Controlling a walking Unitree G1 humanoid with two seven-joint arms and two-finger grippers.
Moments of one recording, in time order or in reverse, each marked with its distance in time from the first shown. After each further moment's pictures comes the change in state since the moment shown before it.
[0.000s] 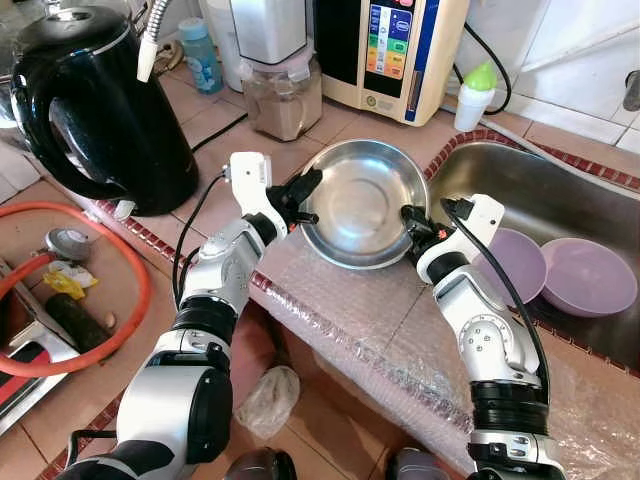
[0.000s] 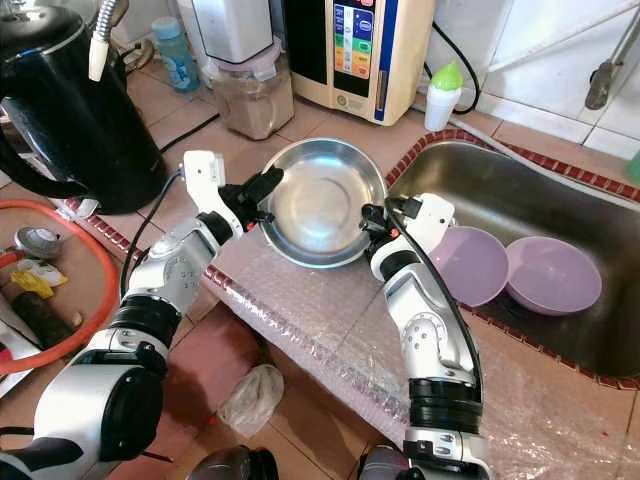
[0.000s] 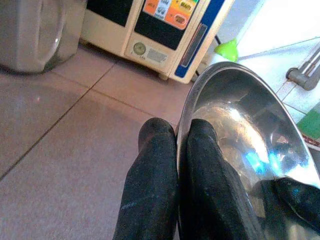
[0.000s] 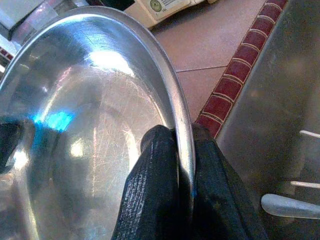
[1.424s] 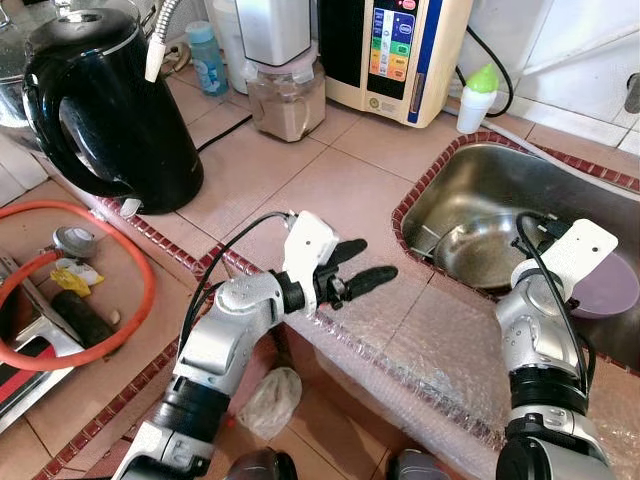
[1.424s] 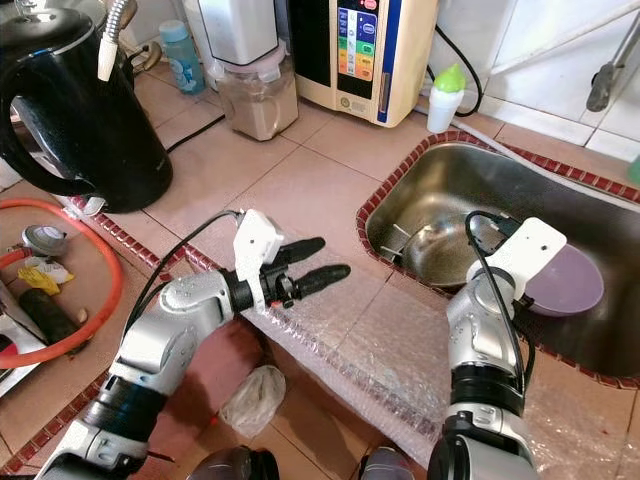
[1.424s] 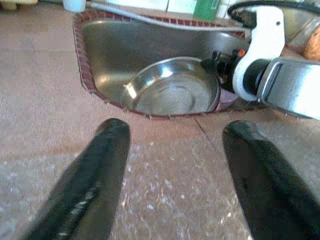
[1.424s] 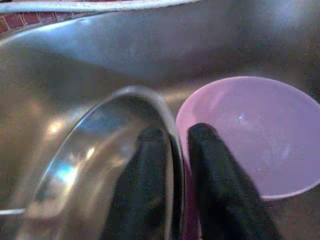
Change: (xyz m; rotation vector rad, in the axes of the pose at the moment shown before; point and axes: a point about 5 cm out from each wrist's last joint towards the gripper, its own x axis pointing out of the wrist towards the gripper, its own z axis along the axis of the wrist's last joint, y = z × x) left arm -0.049 -0.072 -0.045 0.239 0.274 -0.400; right arm -0.019 -0.106 0.036 -0.262 -0.211 -0.834
